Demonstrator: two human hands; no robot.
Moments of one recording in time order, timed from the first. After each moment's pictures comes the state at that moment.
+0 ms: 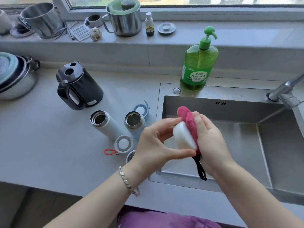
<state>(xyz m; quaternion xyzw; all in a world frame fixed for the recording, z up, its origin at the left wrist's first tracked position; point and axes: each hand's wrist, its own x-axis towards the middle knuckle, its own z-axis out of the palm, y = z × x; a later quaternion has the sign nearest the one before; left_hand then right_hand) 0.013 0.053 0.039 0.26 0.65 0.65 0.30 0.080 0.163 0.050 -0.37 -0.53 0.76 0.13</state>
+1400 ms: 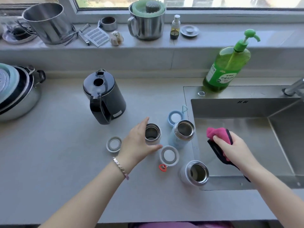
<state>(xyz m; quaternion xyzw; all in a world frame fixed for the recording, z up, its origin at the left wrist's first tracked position) -0.185 -0.092 -0.038 0.35 0.86 0.30 0.22 0.009 0.094 -0.015 -0.51 -0.69 0.50 0.06</state>
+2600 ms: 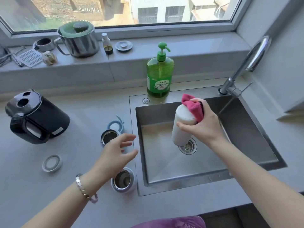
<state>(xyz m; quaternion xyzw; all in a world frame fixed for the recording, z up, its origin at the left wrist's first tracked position) -0.049 0.023 0.015 0.32 0.81 0.39 0.30 0.101 0.230 0.027 -0.39 -0.76 0.46 0.26</state>
